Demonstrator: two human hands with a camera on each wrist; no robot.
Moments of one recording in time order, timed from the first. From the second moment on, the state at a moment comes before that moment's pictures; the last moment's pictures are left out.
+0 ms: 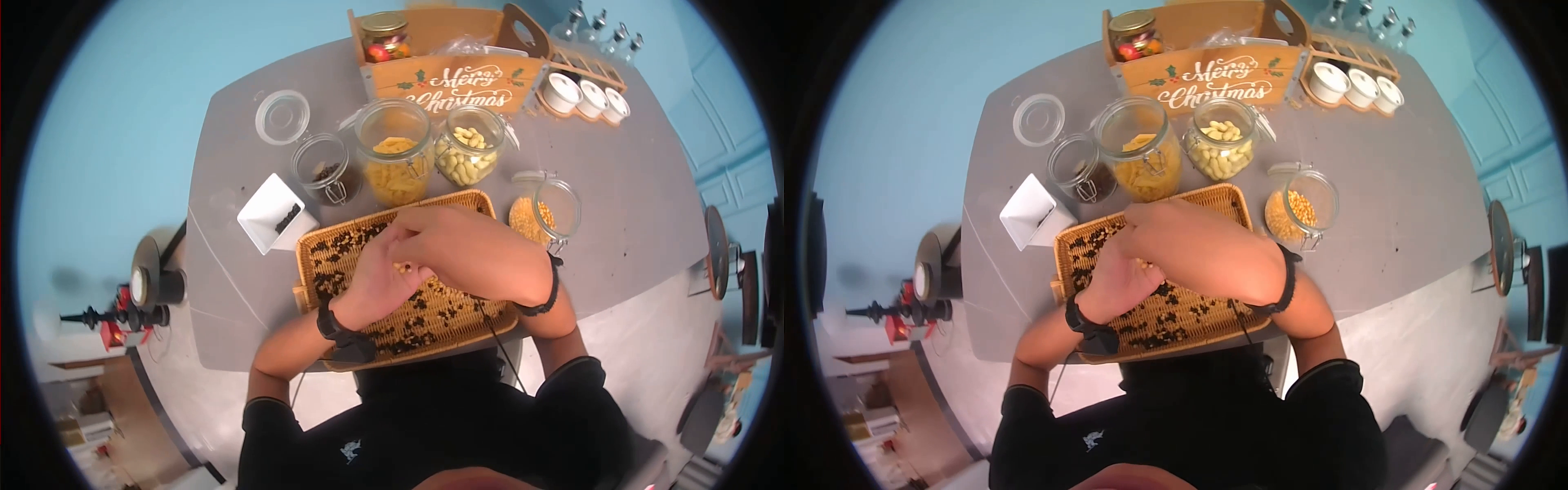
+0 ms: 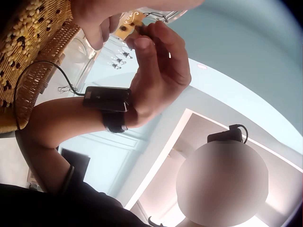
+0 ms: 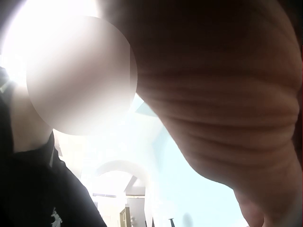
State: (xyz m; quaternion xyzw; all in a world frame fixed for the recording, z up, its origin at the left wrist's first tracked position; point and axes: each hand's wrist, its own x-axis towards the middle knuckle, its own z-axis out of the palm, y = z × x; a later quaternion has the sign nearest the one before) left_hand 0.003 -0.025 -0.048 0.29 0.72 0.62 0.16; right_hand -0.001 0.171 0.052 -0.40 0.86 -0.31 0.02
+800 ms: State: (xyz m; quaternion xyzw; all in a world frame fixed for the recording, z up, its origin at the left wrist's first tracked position) left_hand 0.000 -0.022 -0.053 0.00 0.19 0.91 0.38; right_hand -0.002 0.187 0.079 -0.36 0.87 -0.34 0.04
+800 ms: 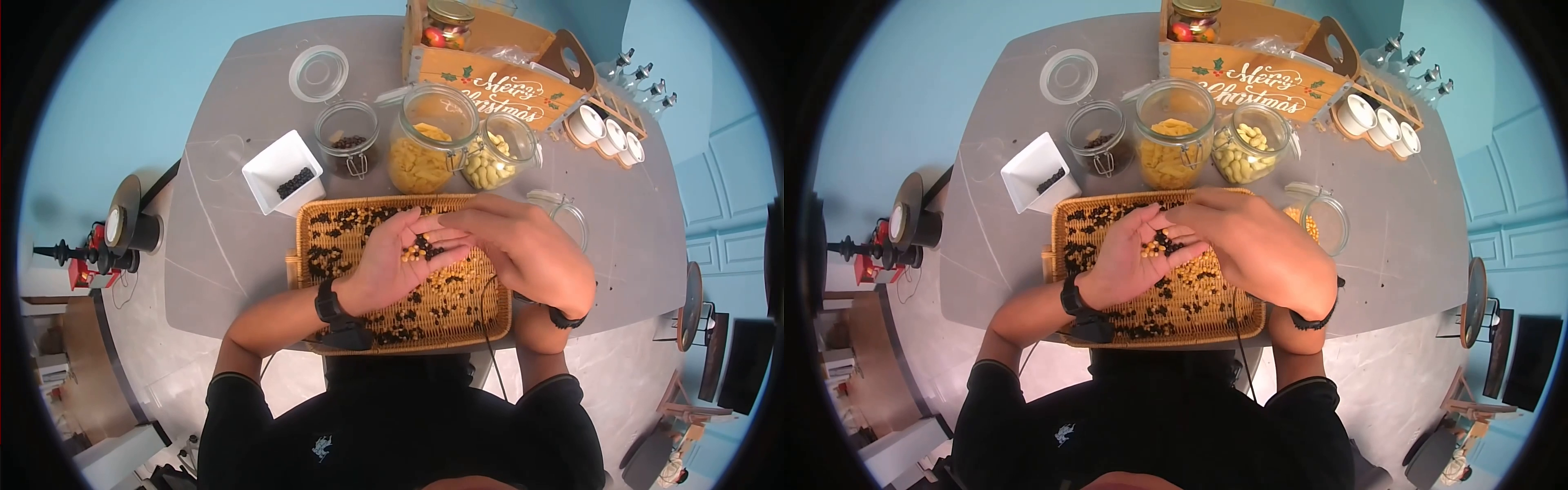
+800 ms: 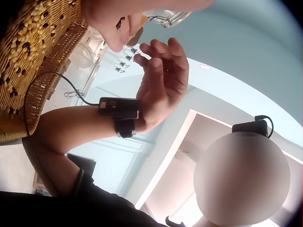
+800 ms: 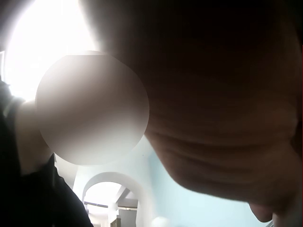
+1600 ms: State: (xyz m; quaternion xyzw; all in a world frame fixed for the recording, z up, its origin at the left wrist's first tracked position) left_hand 0.006 -0.020 -0.028 -0.18 0.20 0.91 0.32; right_hand -0.013 0.153 0.037 -0.34 0.92 -0.21 0.03
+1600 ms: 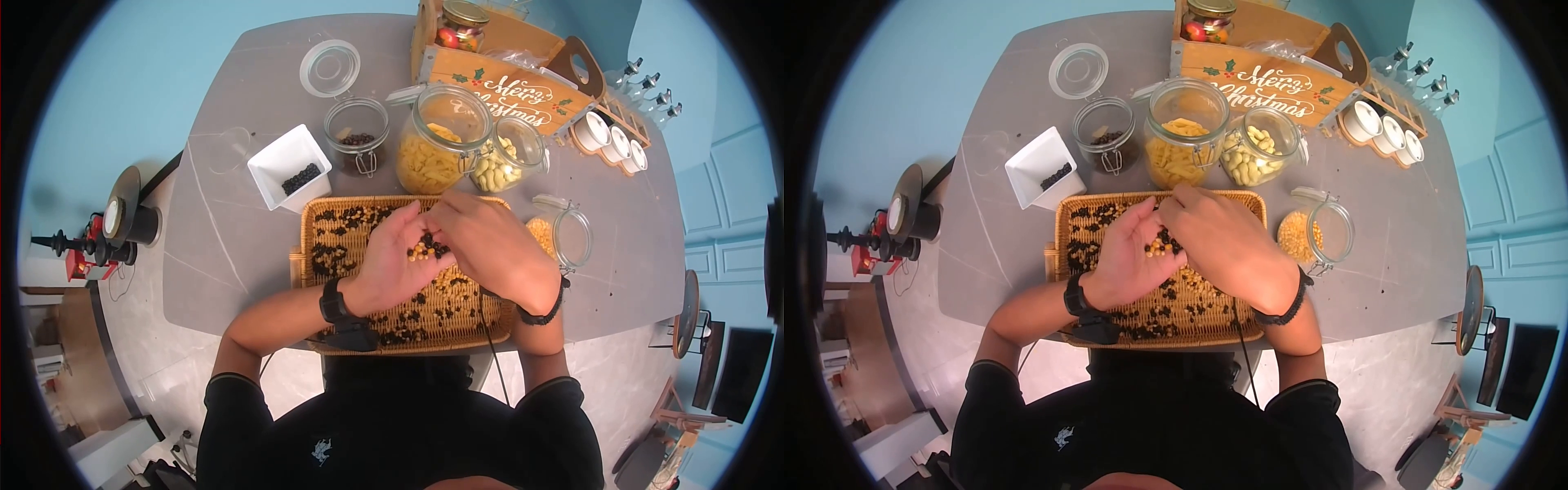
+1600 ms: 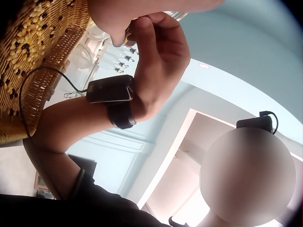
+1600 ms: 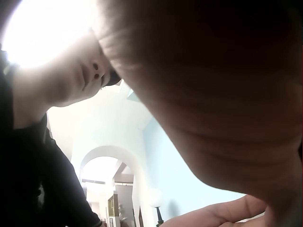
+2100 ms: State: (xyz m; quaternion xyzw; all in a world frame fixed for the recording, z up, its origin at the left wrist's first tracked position) left_hand 0.001 -0.030 -0.031 -0.03 0.20 0.92 0.35; right_hand -0.002 0.140 0.040 -0.40 0.87 -0.27 0.06
